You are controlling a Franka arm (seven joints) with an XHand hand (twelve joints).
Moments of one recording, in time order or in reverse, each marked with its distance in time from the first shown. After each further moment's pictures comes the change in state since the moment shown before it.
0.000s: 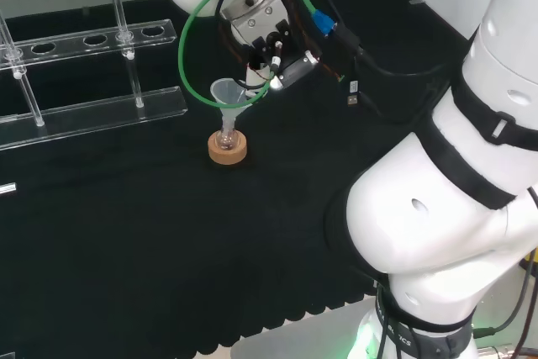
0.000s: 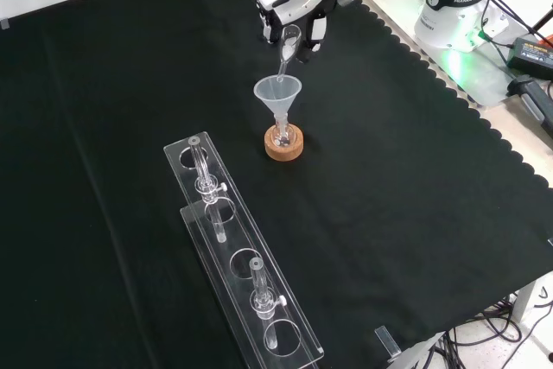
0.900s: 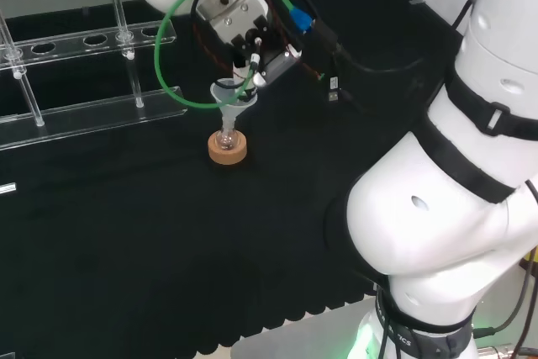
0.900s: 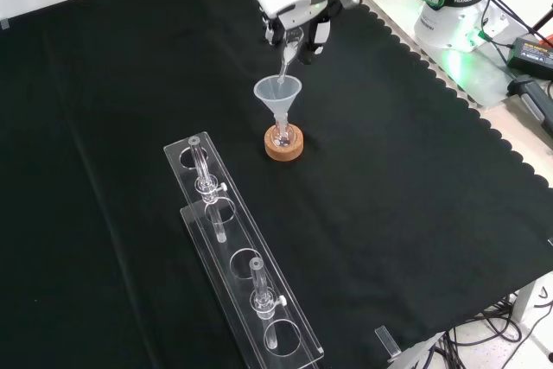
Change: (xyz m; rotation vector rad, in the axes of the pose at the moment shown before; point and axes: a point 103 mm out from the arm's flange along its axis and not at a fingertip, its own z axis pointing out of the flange) arm 0.010 0.000 -0.026 0.008 -0.056 0.023
